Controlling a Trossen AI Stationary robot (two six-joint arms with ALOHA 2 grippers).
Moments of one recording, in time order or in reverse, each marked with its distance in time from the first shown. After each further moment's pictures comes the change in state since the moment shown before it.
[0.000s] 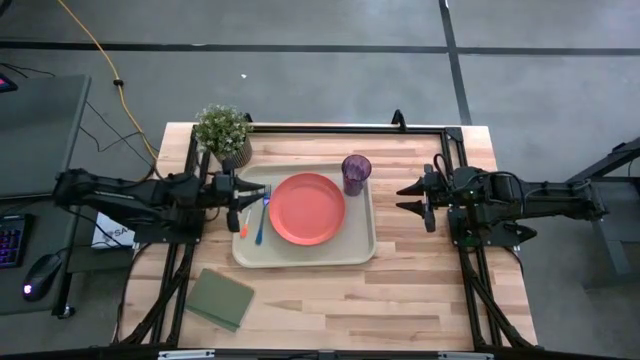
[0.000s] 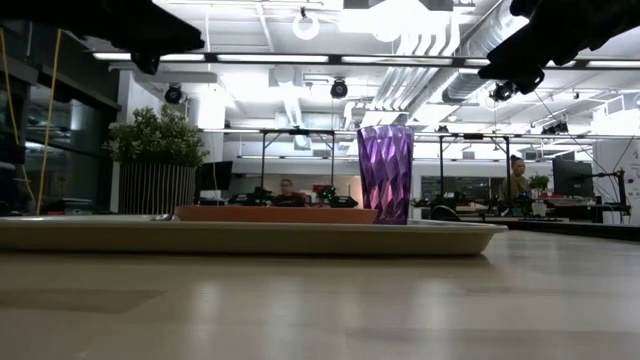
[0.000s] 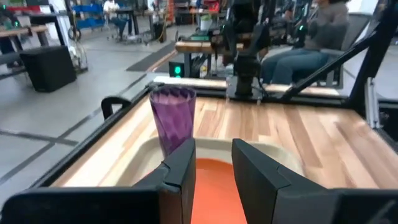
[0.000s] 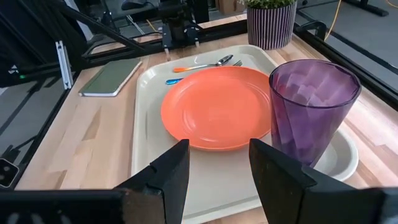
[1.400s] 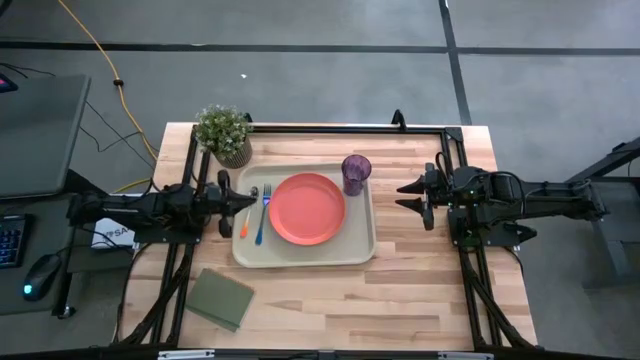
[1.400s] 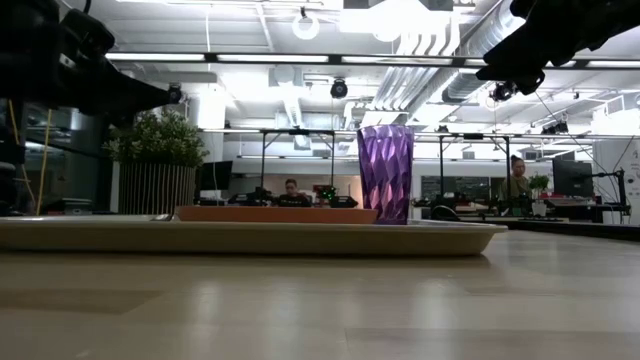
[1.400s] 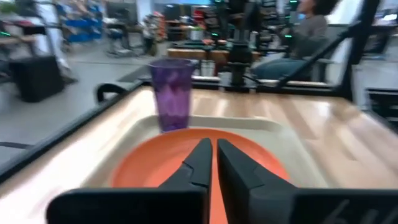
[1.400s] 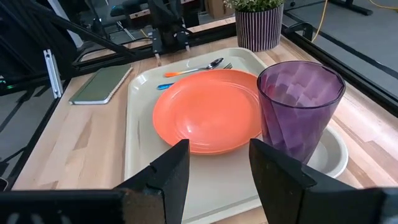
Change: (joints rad) left arm 0.082 -0.444 -0.380 0.010 0.134 0.016; right arm 0.000 0.000 0.000 0.007 0.041 0.029
